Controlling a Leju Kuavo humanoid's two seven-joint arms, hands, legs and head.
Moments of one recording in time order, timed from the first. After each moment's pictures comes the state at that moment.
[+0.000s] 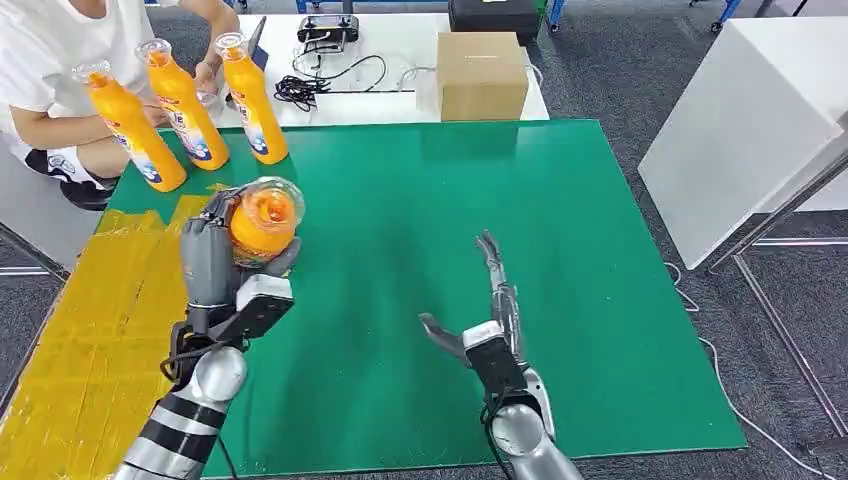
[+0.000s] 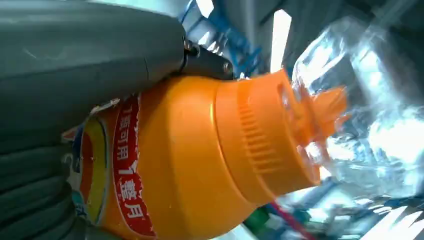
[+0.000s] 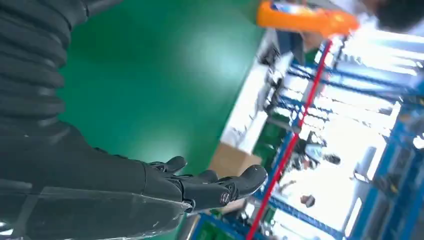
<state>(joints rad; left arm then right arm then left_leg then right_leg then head) -0.30 -0.07 -0.22 -1.39 -0.90 0.69 -0.32 -0.08 0.12 0.36 -1.39 0.24 -0.35 -0.45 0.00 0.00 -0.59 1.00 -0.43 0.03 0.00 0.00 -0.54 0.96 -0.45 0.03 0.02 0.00</state>
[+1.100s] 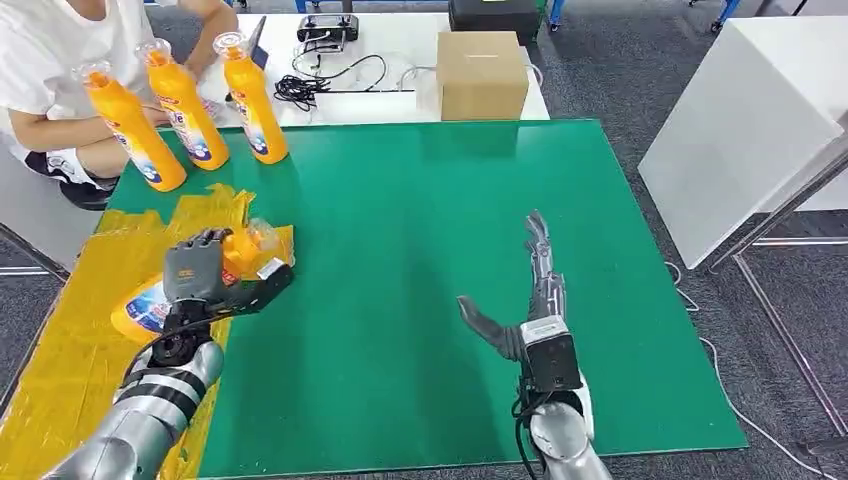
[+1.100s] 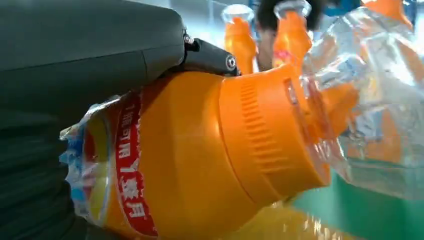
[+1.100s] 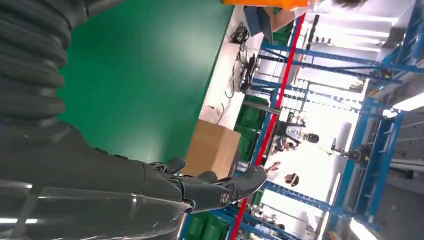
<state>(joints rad) -0.54 0.03 -0.11 -0.66 -1.38 0.70 0.13 -0.04 0.11 0.28 -1.58 0.21 -0.26 -0.41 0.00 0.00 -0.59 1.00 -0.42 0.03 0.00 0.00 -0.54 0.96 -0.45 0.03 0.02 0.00</state>
